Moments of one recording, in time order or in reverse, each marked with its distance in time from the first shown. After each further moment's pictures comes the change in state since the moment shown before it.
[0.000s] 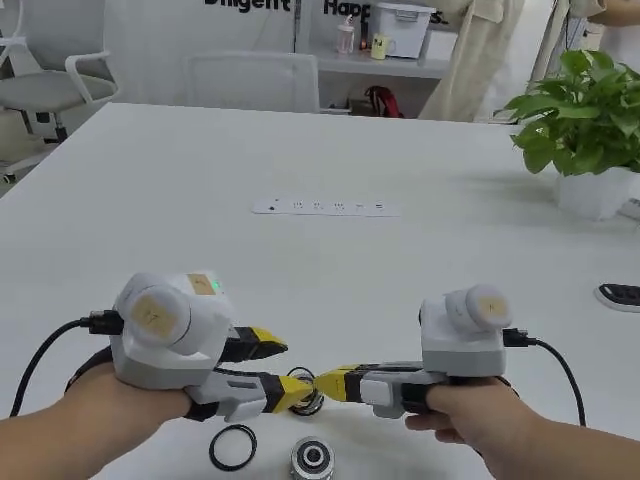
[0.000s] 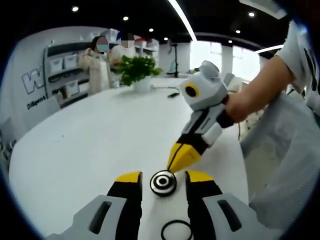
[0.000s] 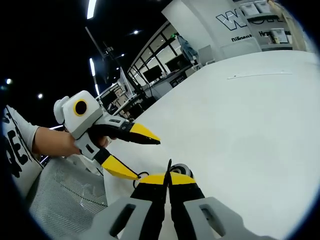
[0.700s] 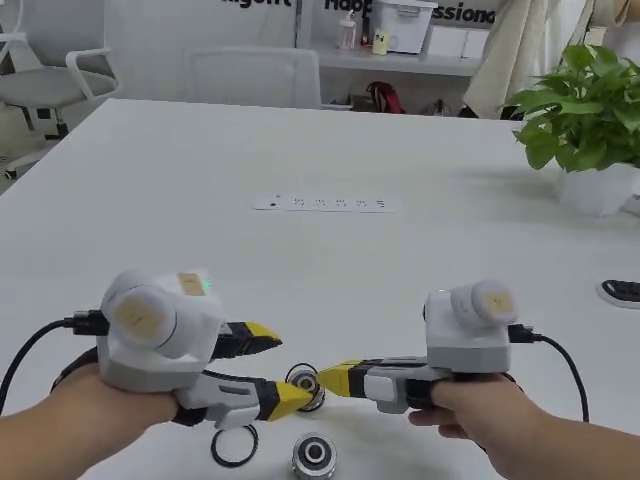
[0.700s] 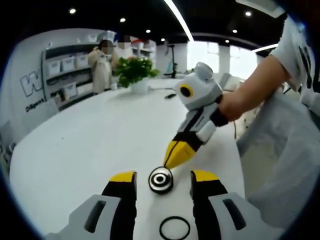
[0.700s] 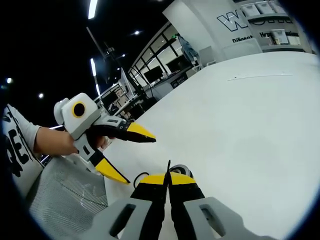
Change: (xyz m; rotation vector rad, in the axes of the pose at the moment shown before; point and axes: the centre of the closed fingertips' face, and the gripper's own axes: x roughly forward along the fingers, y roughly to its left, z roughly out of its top) left arm -0.009 -0.006 0.001 0.019 -0.008 -0.015; right arm -0.003 0.000 0.002 -0.005 -0.008 0.006
